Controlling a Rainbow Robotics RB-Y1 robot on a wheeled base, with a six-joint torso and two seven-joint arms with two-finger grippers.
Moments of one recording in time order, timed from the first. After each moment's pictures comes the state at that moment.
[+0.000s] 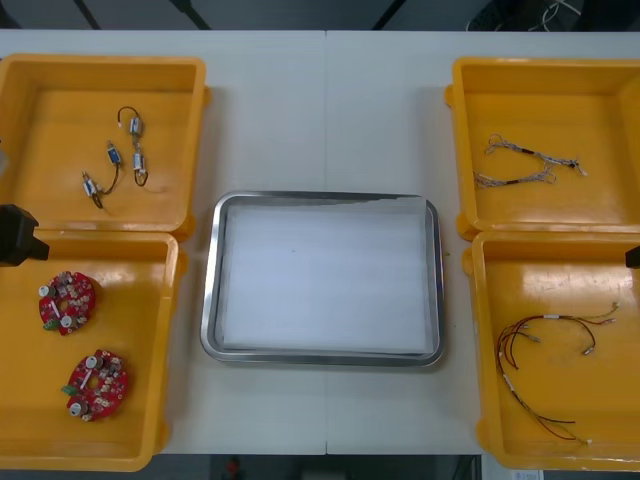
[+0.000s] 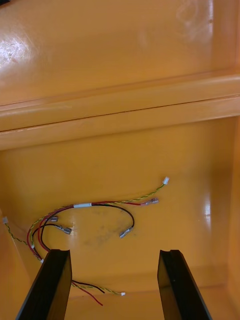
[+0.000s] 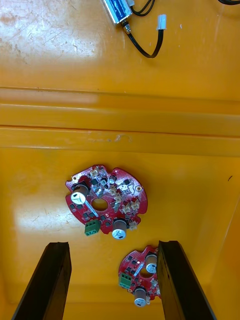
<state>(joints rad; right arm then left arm) -0.16 -0.94 -0.27 -2.05 -0.98 1.79 1.11 -0.17 1.27 -0.03 -2.00 1.15 1.43 -1.03</state>
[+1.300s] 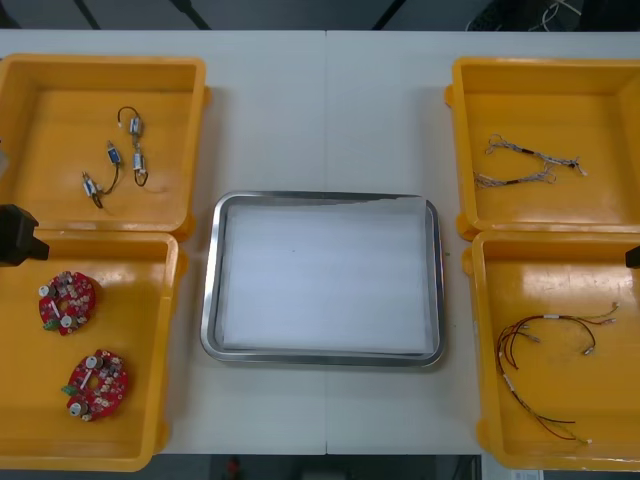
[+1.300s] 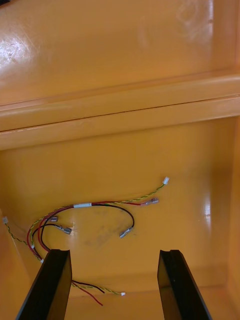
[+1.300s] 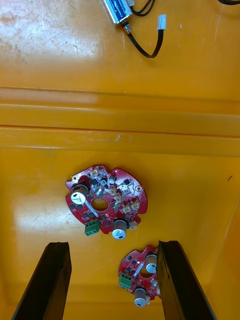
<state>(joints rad) -0.16 -0.94 -0.27 -2.05 -0.98 1.79 1.11 -0.17 1.27 -0.03 -2.00 1.15 1.43 -1.03</state>
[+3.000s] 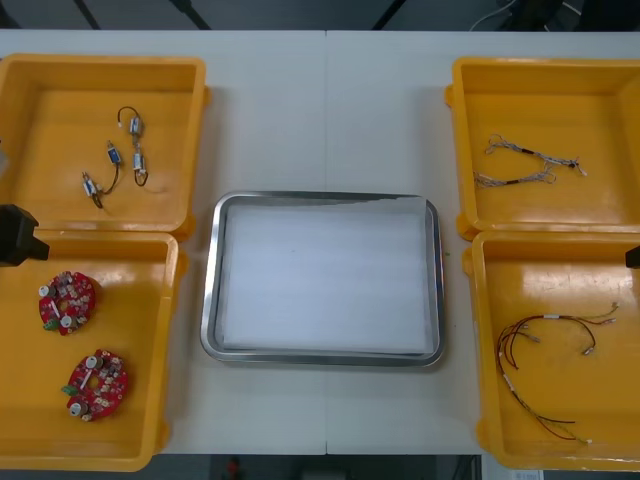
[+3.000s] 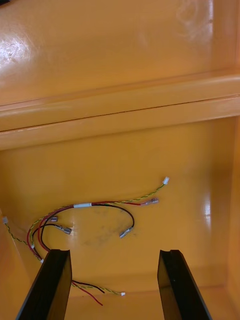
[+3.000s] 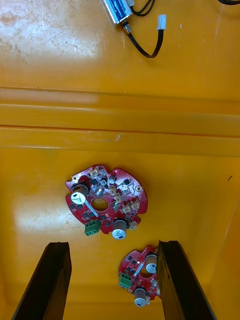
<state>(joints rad) -0.16 -0.94 -0.27 -2.05 -0.98 1.79 1.11 -0.17 1.27 -0.03 -2.00 1.15 1.43 -1.03</state>
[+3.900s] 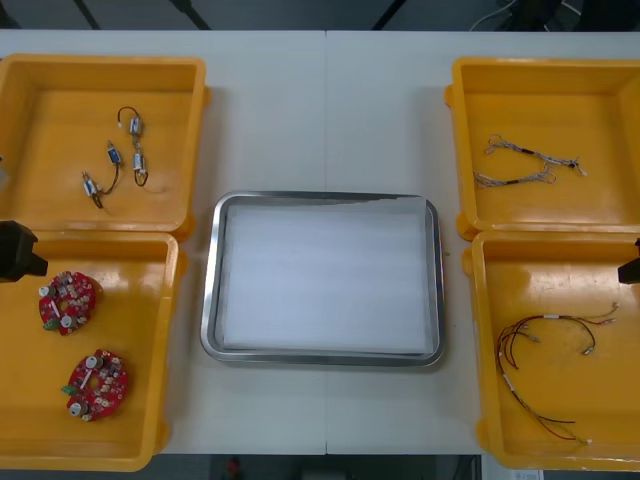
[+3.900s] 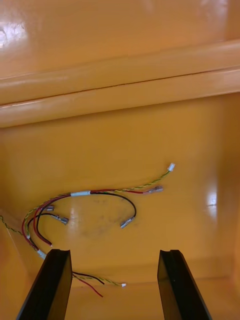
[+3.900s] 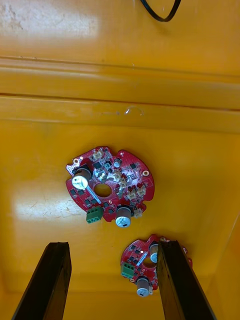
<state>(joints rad) -0.14 -0.94 -0.23 -2.04 -1.00 1.78 1.11 -0.12 1.27 -0.03 -2.00 1.16 1.43 -1.03</state>
